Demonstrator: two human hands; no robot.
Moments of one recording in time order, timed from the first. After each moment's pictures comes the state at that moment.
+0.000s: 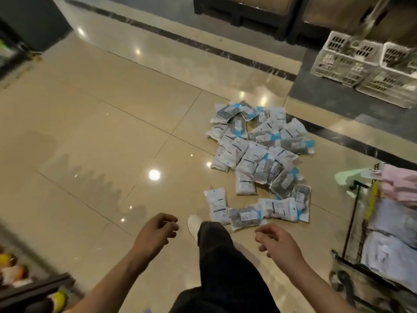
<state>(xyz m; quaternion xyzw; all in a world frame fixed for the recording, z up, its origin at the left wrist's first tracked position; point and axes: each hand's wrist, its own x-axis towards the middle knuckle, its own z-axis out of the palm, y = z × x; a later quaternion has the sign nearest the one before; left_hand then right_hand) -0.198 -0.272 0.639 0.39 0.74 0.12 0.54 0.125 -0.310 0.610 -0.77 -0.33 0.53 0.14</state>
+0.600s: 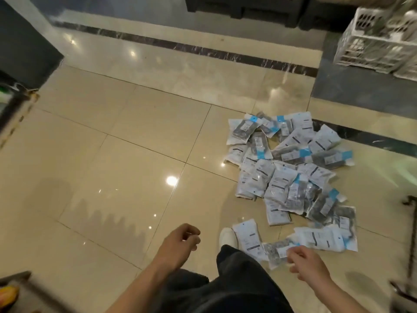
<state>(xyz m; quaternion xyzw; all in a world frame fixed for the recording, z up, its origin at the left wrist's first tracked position) -0.240 0.040 0.639 0.46 0.71 -0.04 0.54 0.090 -0.063 0.539 -0.82 -0.15 0.54 0.10</state>
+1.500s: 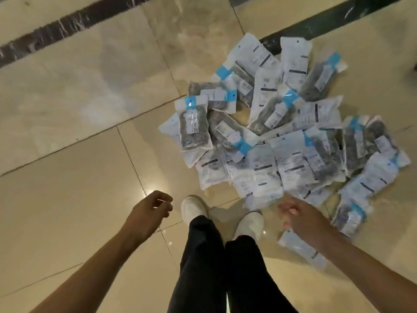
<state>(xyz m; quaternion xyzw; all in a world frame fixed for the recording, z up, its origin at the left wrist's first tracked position) -0.126 0.598 0.259 0.65 0.51 -0.29 0.48 0.083 0.288 0.249 -0.82 0.08 0.54 0.18</state>
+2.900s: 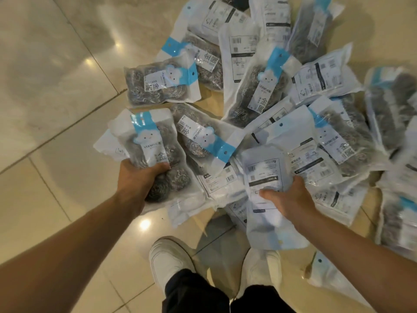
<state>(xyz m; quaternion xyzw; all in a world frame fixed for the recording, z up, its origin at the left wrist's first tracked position) 0.010 0.601 -0.033 0.57 0.61 -0.10 0.53 0.112 0.271 -0.038 -0.84 0.23 0.38 0.31</state>
